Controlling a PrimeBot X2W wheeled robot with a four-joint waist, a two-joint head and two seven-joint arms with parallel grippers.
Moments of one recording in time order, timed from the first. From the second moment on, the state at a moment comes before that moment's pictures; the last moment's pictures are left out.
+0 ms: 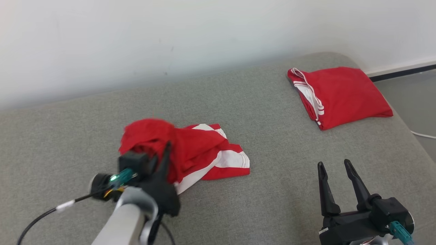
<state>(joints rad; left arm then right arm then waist) -0.49 0.15 -0.43 0.54 -0.43 -0.02 -0.13 -0.05 -0.09 -0.01 0.15 0.14 0.13 -0.26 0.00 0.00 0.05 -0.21</state>
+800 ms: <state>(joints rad) -0.63 0.05 -0.73 0.81 -0.41 -0.05 -0.09 -0.07 -0.08 -0.03 0.16 0.14 0.13 -0.26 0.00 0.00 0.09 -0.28</state>
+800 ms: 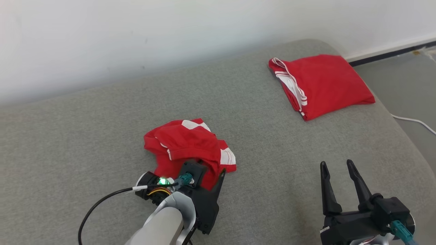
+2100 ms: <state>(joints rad) -0.05 0.30 -0.18 0.06 -0.38 0.16 -0.26 0.01 -0.09 -0.07 0.13 0.13 0.13 -0.26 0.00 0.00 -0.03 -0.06</state>
